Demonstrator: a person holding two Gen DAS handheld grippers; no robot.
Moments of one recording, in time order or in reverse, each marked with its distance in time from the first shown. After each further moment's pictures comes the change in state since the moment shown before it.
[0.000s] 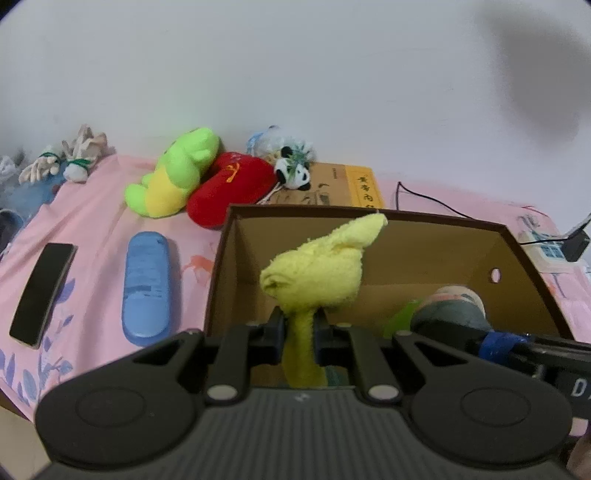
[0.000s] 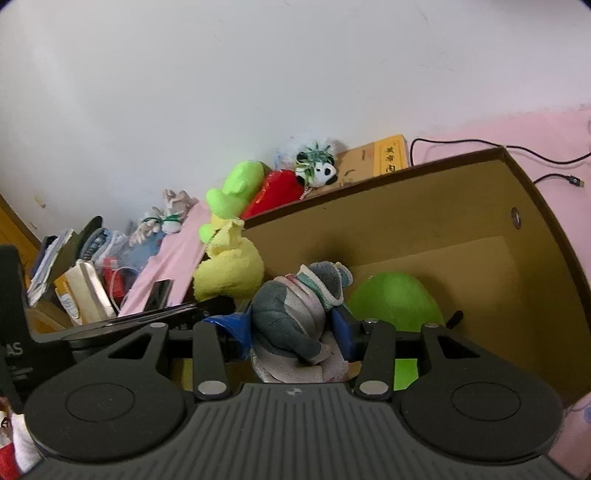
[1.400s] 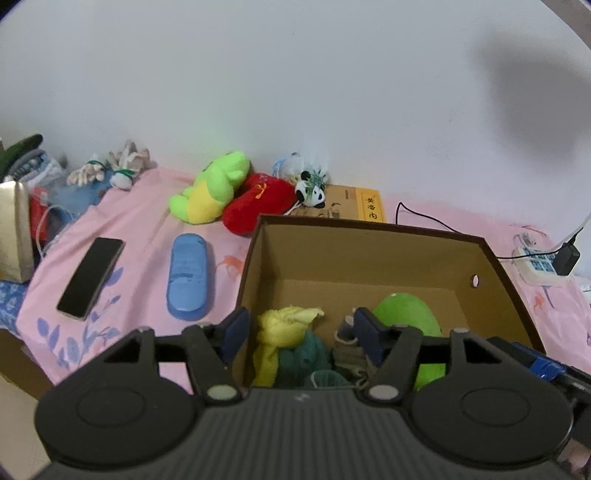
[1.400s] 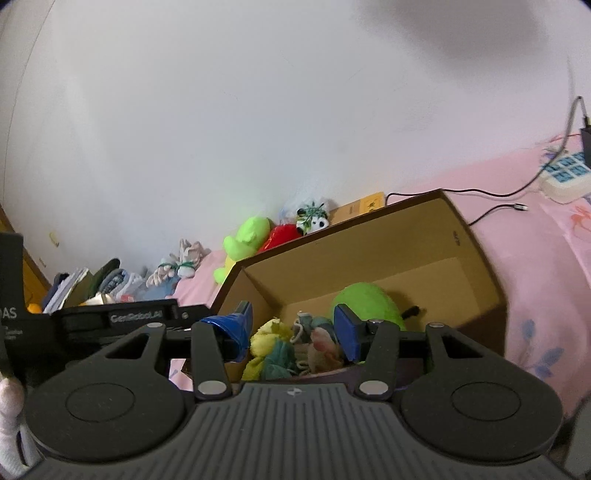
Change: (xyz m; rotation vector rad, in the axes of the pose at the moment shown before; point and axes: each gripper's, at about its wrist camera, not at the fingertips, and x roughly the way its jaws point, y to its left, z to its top) left arm -0.091 -0.018 -0.026 -0.038 -0.075 0.085; right arm -0.104 0.008 -0.053 0.004 -0.248 -0.005
